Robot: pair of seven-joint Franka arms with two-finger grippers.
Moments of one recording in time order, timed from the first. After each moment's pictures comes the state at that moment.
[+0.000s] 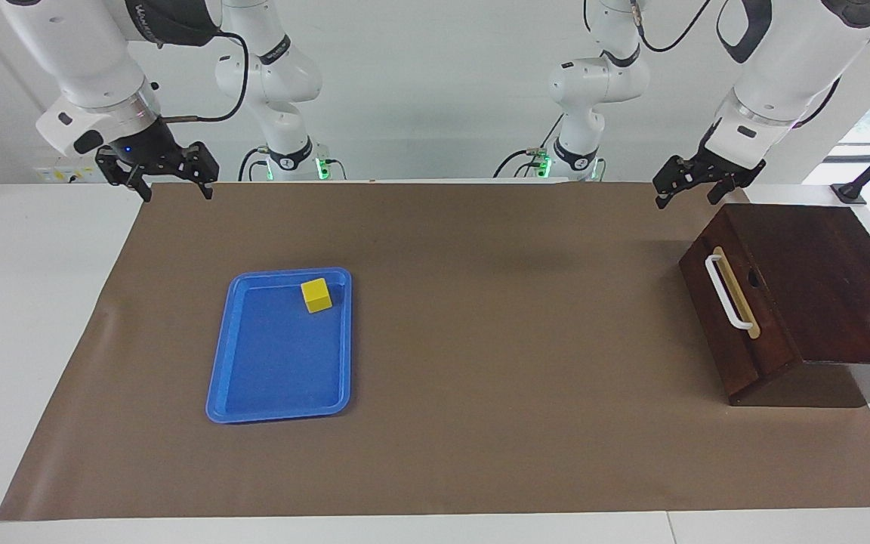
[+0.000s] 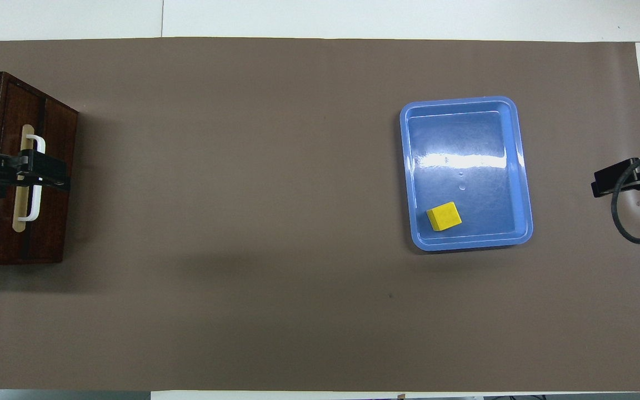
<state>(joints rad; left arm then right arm) 0.04 -0.02 -0.14 -1.60 -0.02 1.50 -0.12 -0.07 -0.02 0.05 -1.58 -0.04 1.46 -0.08</state>
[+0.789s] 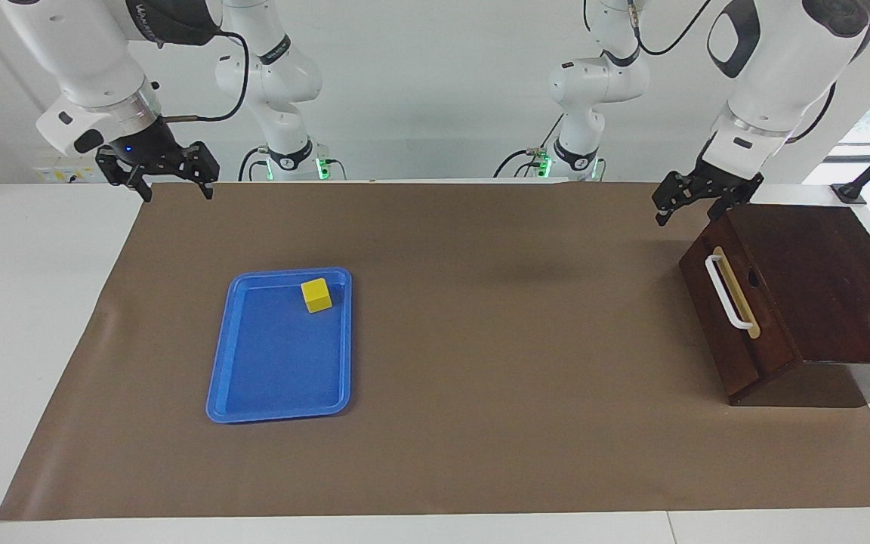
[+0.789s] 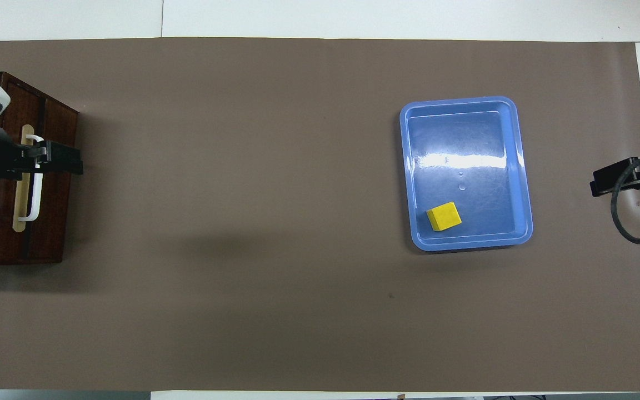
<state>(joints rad) 0.04 -0.05 -0.14 -1.79 0.02 1.80 -0.11 -0.08 -0.02 0.05 -1.57 -0.02 1.46 -0.08</state>
